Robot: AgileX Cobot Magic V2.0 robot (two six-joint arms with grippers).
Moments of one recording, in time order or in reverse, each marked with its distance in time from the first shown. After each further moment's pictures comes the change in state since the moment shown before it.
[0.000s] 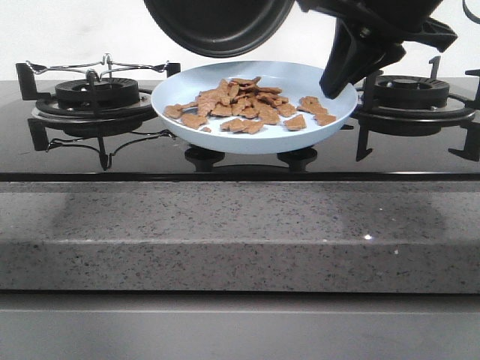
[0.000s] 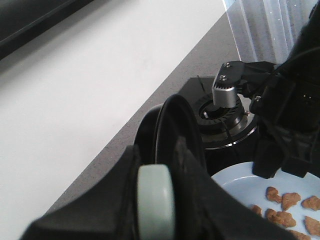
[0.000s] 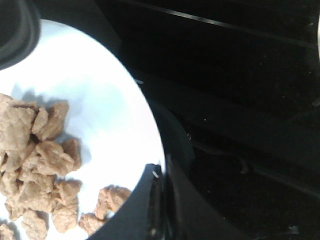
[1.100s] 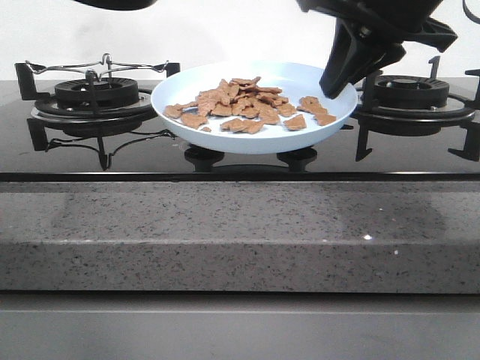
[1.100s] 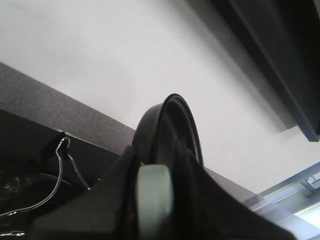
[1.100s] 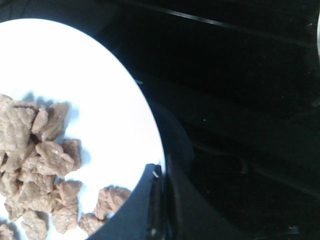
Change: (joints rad) left arm 0.688 0.351 -0.073 -0.568 0.362 -0.642; right arm 0.000 0.000 0.000 0.000 0.000 0.000
